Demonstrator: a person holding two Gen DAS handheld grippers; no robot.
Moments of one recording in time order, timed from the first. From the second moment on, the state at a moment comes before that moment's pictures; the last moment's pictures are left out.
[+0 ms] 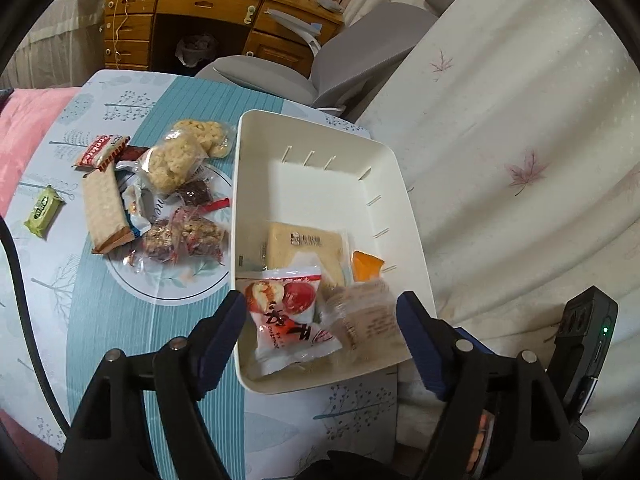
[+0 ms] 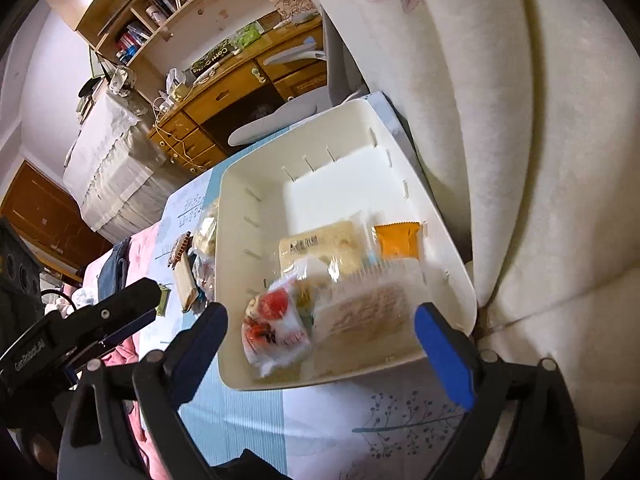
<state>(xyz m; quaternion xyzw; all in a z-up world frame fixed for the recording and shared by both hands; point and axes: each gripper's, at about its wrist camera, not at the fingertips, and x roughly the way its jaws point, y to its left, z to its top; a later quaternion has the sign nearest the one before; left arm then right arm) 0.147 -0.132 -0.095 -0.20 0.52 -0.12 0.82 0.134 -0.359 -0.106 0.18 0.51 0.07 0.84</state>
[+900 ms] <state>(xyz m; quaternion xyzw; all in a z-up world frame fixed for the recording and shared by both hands) 0.104 -0.042 -0.145 -0.20 0.58 0.00 0.79 0.129 -0.293 -0.133 0.16 0.57 0.10 0.80</state>
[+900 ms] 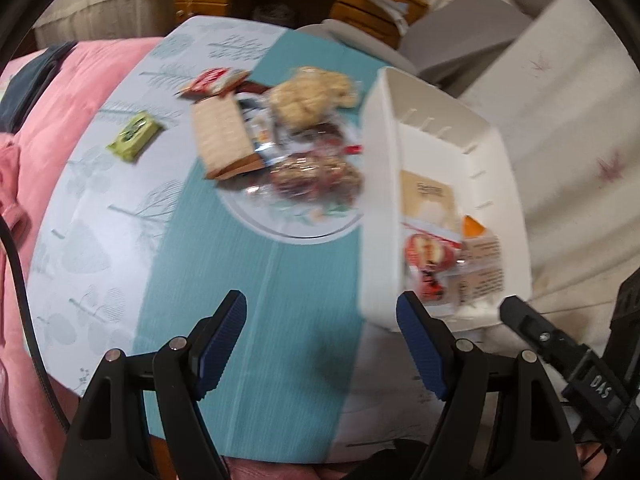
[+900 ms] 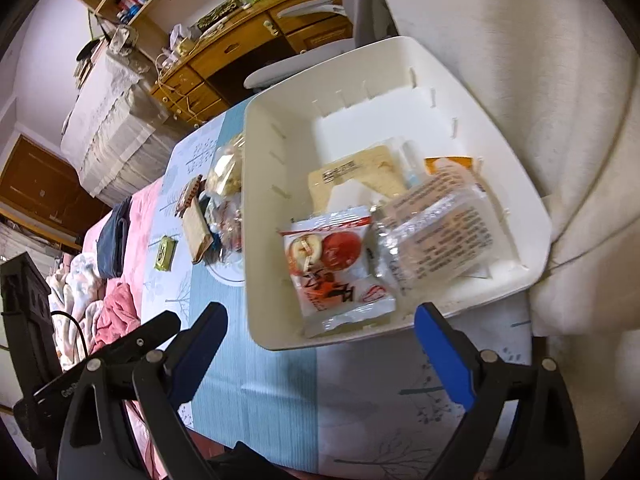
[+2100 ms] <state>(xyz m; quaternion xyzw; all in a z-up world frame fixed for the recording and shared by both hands) 0.154 0.150 -0.169 -0.12 0.58 0.04 0.80 0.165 -0.063 -0.139 0.00 0.51 0.15 0.84</state>
